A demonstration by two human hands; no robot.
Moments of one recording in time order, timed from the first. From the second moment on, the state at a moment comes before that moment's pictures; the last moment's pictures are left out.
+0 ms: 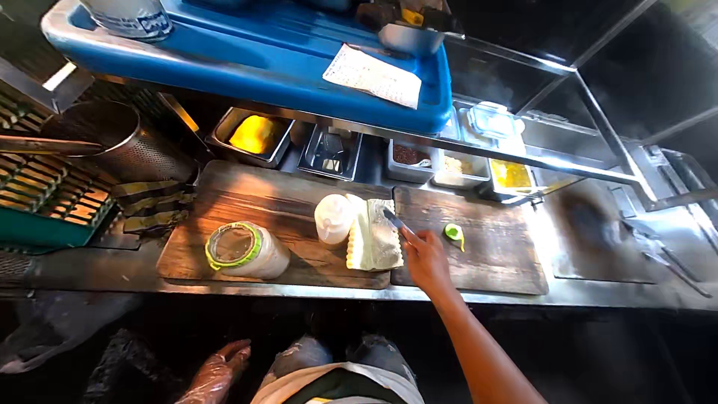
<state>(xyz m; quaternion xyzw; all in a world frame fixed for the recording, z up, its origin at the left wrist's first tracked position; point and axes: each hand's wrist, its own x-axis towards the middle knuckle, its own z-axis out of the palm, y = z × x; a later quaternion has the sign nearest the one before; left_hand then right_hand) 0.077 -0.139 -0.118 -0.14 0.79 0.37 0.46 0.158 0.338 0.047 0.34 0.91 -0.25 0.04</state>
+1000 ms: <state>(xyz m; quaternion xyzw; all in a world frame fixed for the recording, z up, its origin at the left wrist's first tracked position) 0.048 -0.089 -0.053 0.08 0.77 0.54 0.32 0.288 0.249 0.015 0.36 0.90 -0.21 -0.12</state>
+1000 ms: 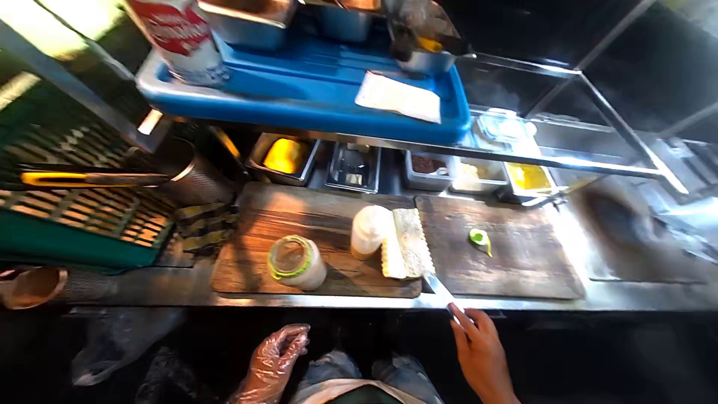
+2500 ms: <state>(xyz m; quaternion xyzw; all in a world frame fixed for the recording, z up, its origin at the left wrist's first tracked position) -0.010 0.025 0.046 0.17 0.86 0.48 -0.06 0.099 0.119 0.160 0.41 0.50 -0.76 -0.03</state>
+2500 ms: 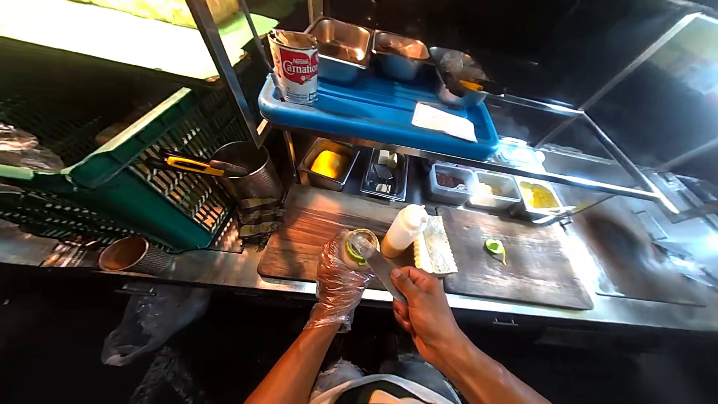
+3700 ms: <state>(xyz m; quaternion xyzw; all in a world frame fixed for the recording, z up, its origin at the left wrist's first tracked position) 0.178 -0.030 0.009 -0.01 0.84 0.50 0.19 0.277 0.251 -0.028 0.30 0.90 -0.26 -0.17</state>
